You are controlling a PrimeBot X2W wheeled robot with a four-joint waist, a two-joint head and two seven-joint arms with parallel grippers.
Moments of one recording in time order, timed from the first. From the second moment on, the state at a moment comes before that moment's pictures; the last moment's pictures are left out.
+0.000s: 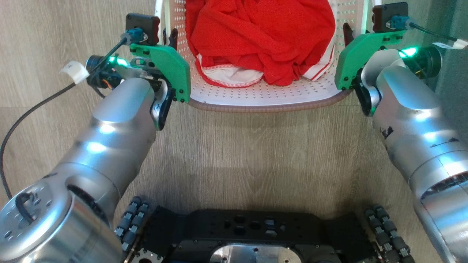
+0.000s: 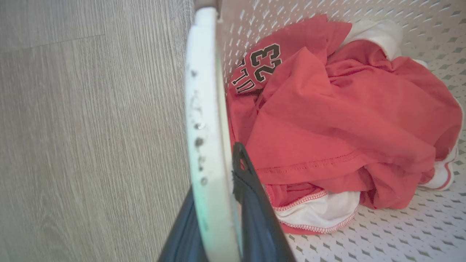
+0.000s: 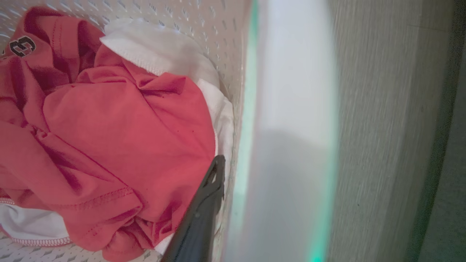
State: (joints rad) left arm -1.13 0.02 -1.12 1.22 -1.02 0.02 -0.25; right arm -1.14 -0.07 0.50 1.30 0.49 0.13 -0.19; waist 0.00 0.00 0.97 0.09
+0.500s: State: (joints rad) left arm -1.13 0.02 -1.15 1.22 -1.07 0.05 -0.25; right arm -1.14 -0.07 0.52 1.30 0.49 0.13 -0.20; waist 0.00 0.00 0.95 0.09
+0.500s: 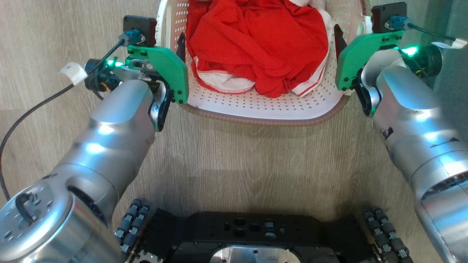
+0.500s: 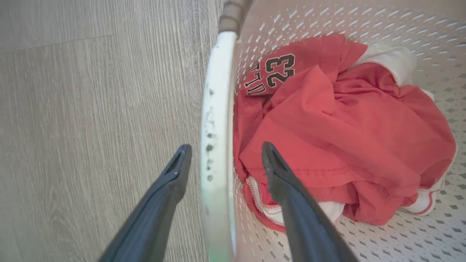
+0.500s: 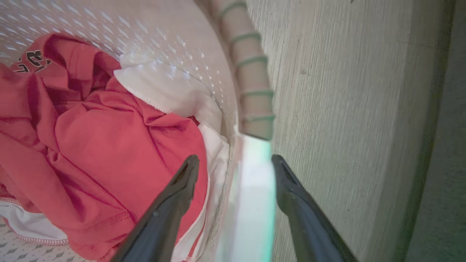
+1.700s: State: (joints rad) left arm -0.60 0.08 -0.50 0.65 -0.48 0.09 -0.25; right arm -0.78 -0.07 0.22 0.85 0.24 0.13 -0.25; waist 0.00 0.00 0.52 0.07
